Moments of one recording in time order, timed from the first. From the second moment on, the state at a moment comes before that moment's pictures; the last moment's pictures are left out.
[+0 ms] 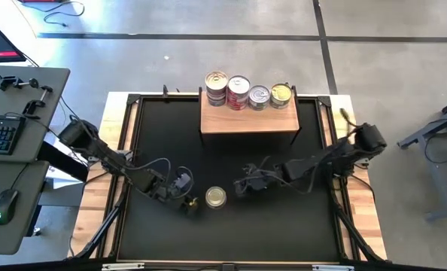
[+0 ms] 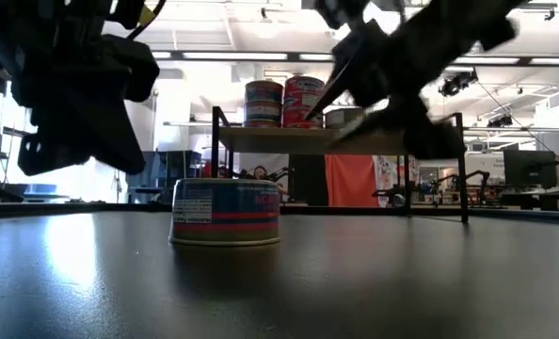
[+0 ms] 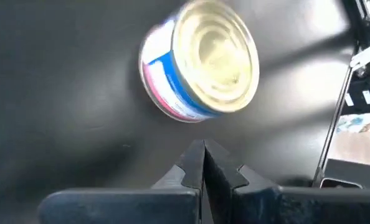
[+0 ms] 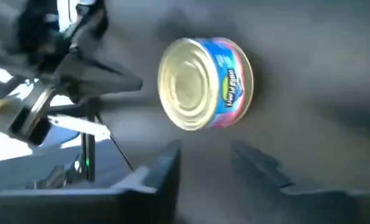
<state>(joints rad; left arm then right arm) -0.53 1.50 0.66 0.01 -0.29 -1.31 0.30 1.65 0.89 0.10 0.08 1.51</state>
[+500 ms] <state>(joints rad) -0.56 1.69 0.73 0.05 -0.33 -1.37 0.14 1.83 0.98 0.24 -0.26 1.31</state>
